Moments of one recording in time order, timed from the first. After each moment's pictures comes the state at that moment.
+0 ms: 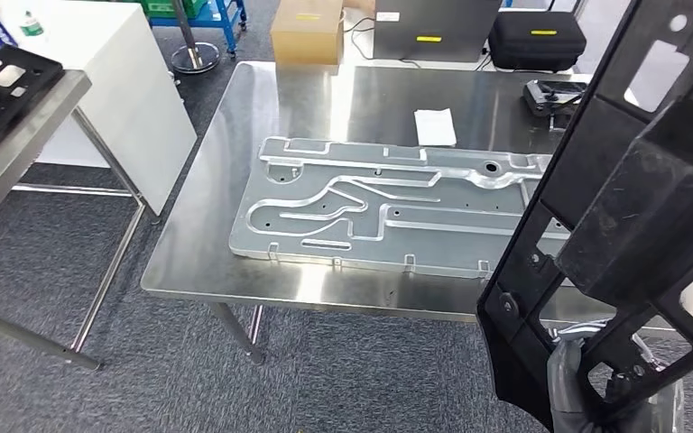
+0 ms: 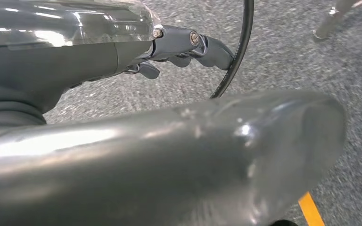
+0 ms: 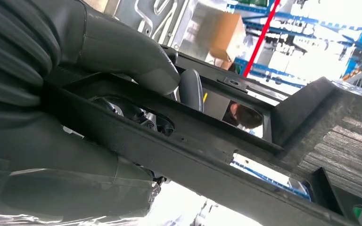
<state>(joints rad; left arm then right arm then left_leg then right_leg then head) 0.57 -0.35 0.11 -1.37 -0.77 0.08 0.18 0.48 0.19 0.11 -2.52 0.51 0.03 -0.11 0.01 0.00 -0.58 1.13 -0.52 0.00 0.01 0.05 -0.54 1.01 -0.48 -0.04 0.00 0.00</state>
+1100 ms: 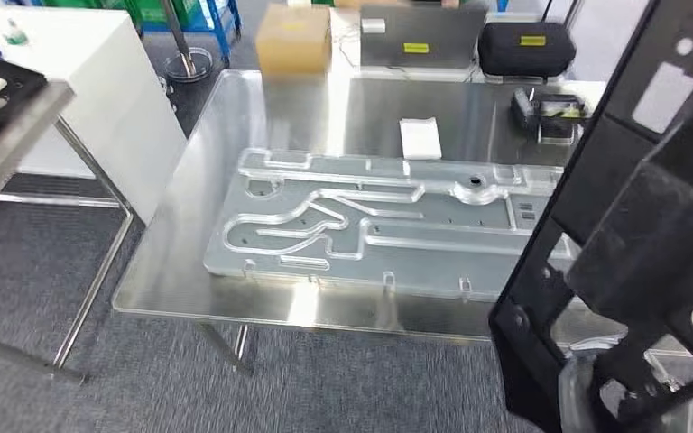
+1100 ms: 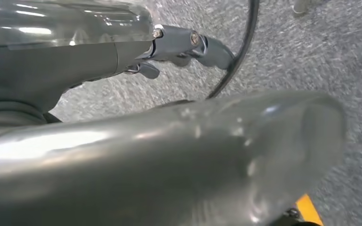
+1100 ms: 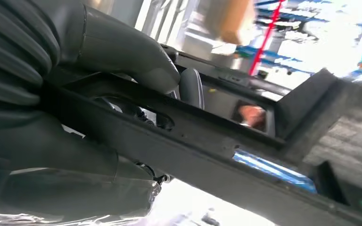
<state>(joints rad) 0.55 -0.35 0.11 -1.33 -0.73 0.04 0.17 0.50 0.19 0.11 -2.52 0.50 0.02 -0.09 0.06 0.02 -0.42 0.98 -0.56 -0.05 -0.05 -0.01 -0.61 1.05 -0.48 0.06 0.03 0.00</state>
